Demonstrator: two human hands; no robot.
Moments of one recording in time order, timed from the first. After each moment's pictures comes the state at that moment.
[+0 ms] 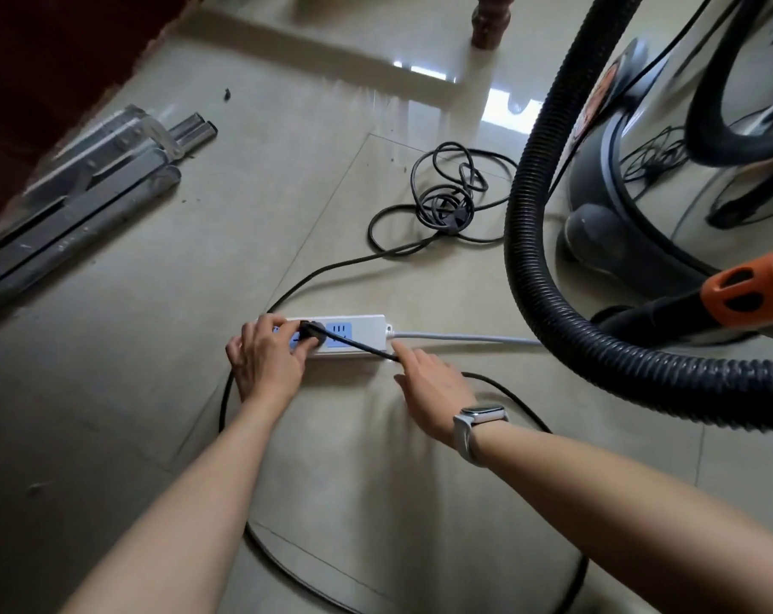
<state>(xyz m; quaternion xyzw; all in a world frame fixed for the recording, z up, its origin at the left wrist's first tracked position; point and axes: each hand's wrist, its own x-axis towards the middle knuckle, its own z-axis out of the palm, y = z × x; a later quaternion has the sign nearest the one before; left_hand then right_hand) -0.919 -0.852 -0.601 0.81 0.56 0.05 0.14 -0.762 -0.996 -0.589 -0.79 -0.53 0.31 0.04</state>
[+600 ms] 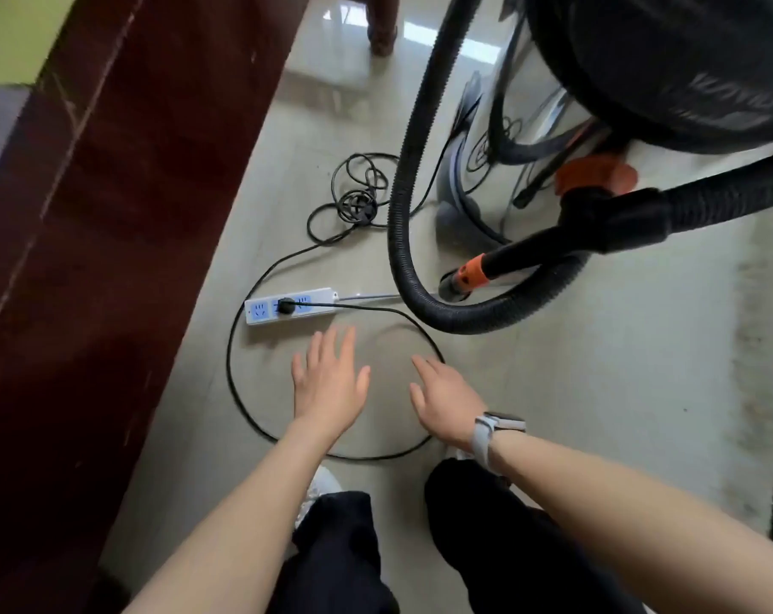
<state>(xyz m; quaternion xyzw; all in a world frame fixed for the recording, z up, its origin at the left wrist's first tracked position) -0.863 -1.020 -0.339 0.85 0.43 -0.22 0.23 -0.750 -1.141 -0.347 -0.81 -0.37 0.45 0.03</state>
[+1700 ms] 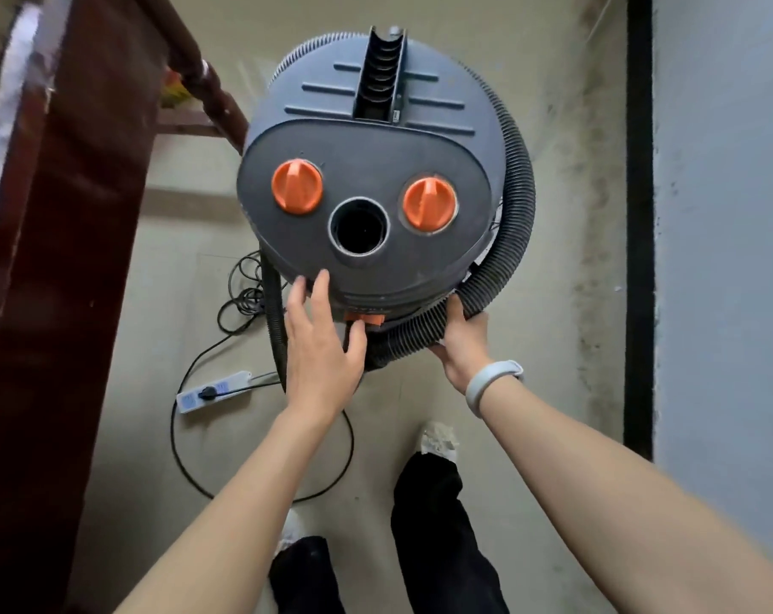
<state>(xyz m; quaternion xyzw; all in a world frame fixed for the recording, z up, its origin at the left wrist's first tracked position) -0.558 -1.098 -0.093 0.85 0.40 0.05 0.34 -0.443 -1.205 -0.152 -0.65 0.29 0.35 0.61</state>
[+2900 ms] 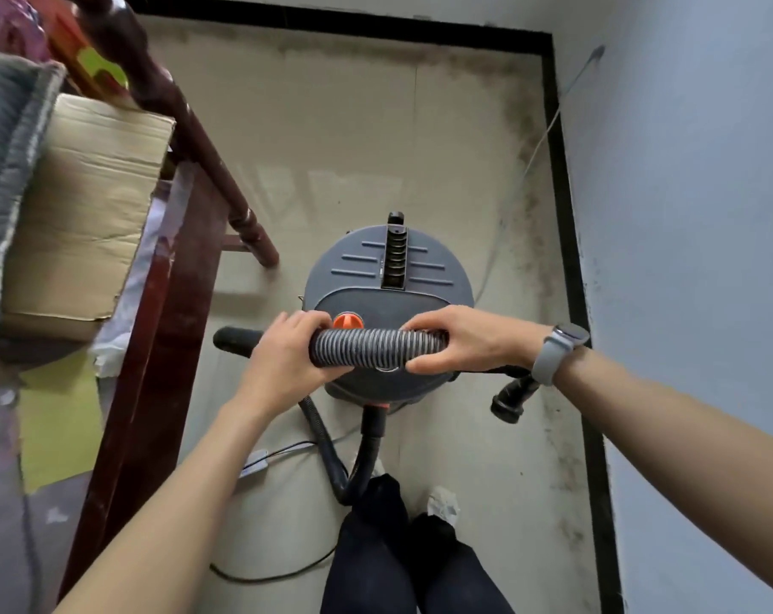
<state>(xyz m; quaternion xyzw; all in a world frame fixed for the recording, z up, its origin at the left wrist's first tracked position) -0.533 -0.951 0.064 0.94 0.18 0.05 0.30 -0.360 -1.139 0.142 -0.76 -0.44 0.45 0.17</state>
